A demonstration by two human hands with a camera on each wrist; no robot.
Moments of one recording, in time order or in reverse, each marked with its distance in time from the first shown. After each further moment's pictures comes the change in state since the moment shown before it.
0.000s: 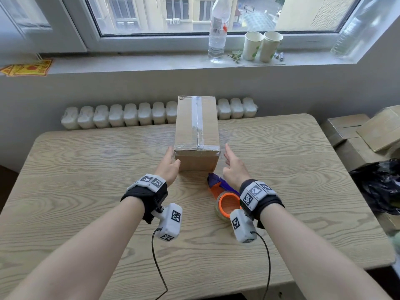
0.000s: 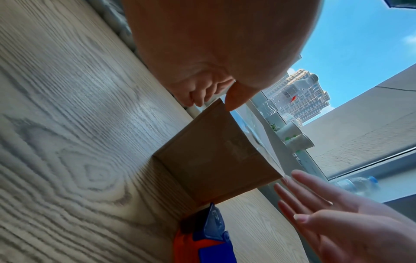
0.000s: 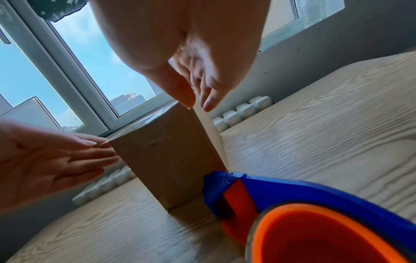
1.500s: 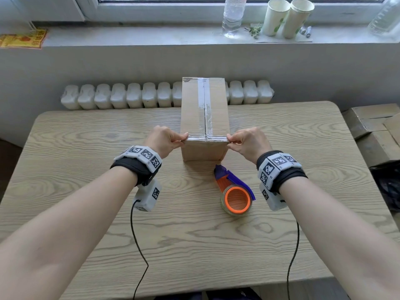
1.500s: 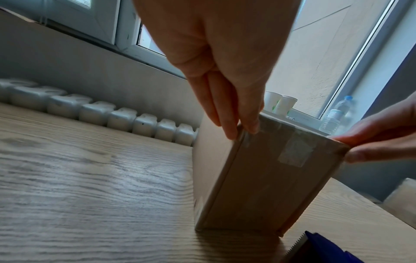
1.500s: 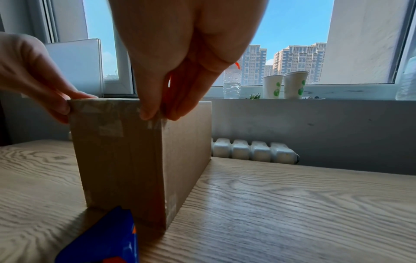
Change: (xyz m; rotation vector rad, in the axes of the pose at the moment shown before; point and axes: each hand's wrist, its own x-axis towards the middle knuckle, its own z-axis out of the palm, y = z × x) left_hand 0.026 0.022 -0.040 0.524 0.063 0.273; right_hand 0.047 -0.014 -0.038 -0.624 0.072 -0.511
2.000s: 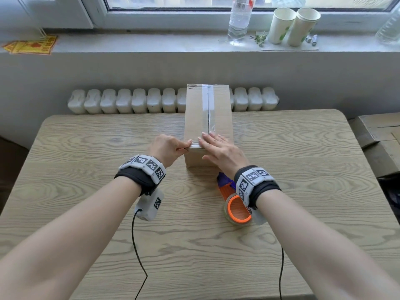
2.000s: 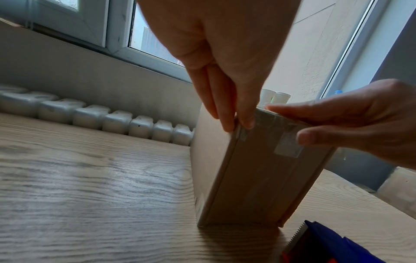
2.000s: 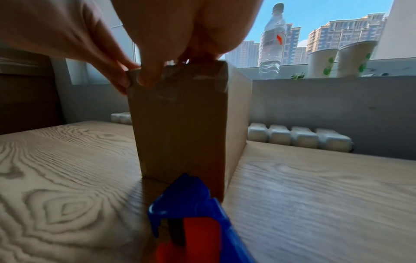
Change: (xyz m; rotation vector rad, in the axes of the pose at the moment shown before) left_hand -0.004 0.005 -0.001 0.162 0.010 0.044; right_hand 0.013 -0.037 0.047 -0.080 0.002 -0.298
